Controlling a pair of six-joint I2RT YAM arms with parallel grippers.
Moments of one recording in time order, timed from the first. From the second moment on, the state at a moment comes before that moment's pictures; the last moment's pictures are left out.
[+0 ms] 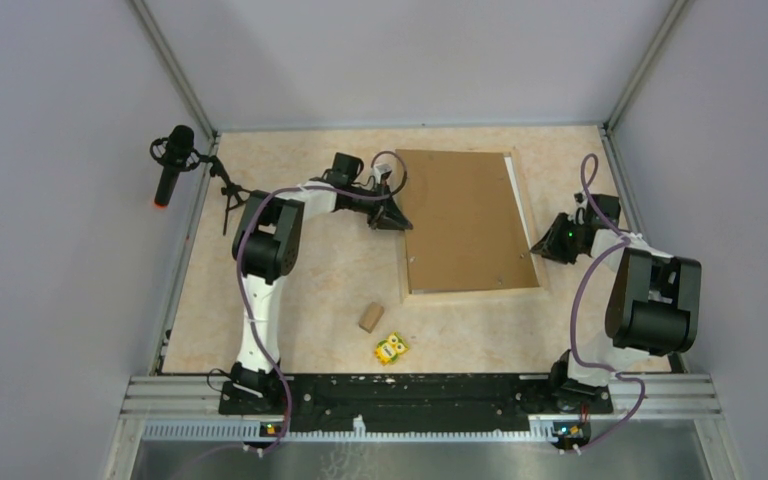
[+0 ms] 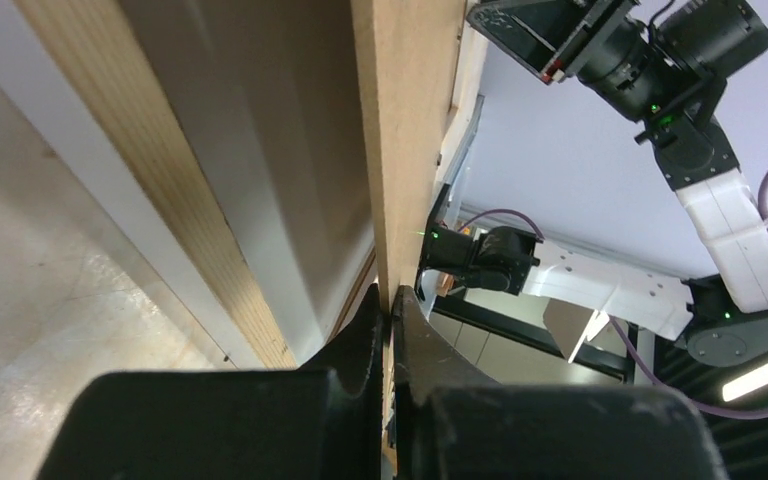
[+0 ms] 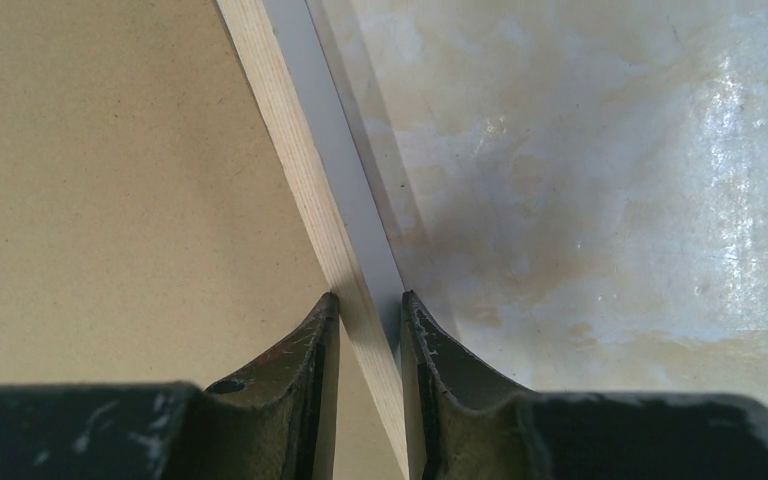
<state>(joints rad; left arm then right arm) -0.33 2.25 1.53 -0.20 1.14 -0.72 -0.23 1.57 0.78 -0.22 -0.37 0.30</state>
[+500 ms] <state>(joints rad) -0.36 2.28 1.66 -0.28 0.99 -0.70 -0.24 1.58 0.78 -0.18 -0.35 0.30</state>
